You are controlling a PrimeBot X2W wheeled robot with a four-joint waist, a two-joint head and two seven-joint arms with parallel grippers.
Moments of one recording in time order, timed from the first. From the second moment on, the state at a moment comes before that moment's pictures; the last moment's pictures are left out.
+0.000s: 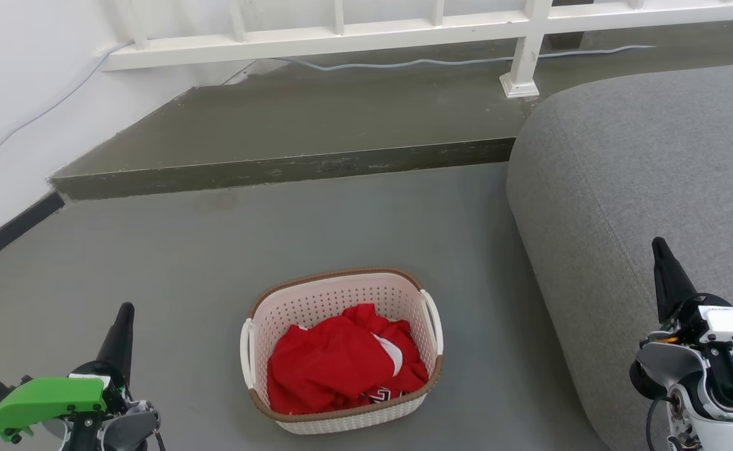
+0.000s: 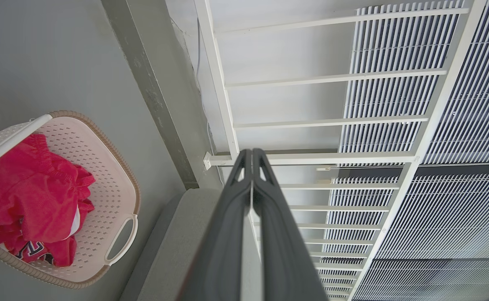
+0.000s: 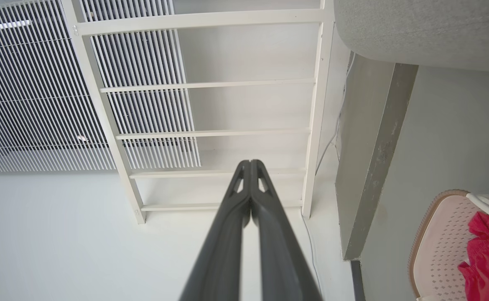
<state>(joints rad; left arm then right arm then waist) -0.06 0.04 0.09 0.28 -1.60 -0.12 0.11 -0.09 -0.05 -0.12 0.28 1.61 0.11 0.09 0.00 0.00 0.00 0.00</state>
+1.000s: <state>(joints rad) -0.06 0.04 0.09 0.28 -1.60 -0.12 0.11 -0.09 -0.05 -0.12 0.28 1.61 0.11 0.09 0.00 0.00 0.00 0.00</state>
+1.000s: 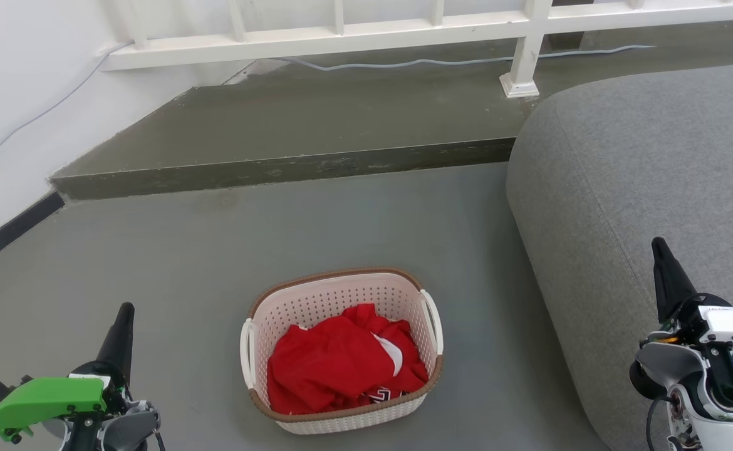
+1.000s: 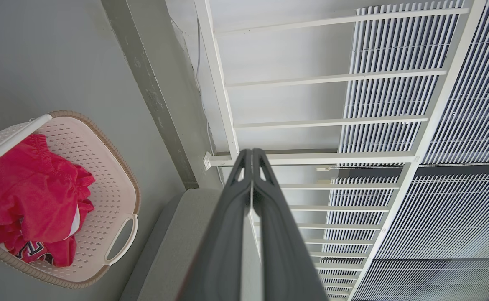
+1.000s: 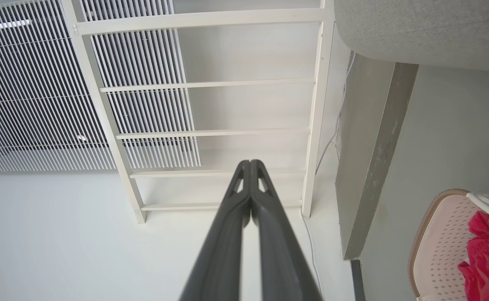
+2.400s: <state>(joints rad) -0.06 0.04 0.09 0.28 -1.60 -0.12 0.11 -0.09 -0.05 -0.12 0.28 1.61 0.11 0.09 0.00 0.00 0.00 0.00</state>
